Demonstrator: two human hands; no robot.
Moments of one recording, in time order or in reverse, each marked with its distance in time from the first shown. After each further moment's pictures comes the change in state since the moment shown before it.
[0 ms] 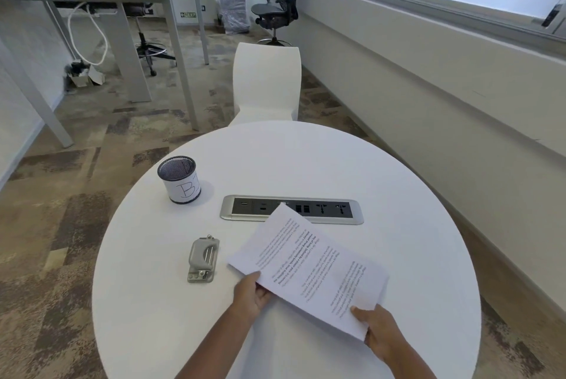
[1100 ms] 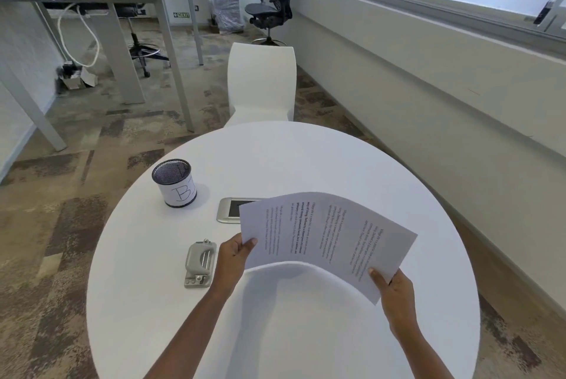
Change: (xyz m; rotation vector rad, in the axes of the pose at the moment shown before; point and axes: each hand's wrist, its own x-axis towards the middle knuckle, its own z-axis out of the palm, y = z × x) left_hand 0.002 0.056 0.004 0.580 -0.206 0.728; right_hand -0.001 -0.041 -0.002 -0.331 0.151 -0.700
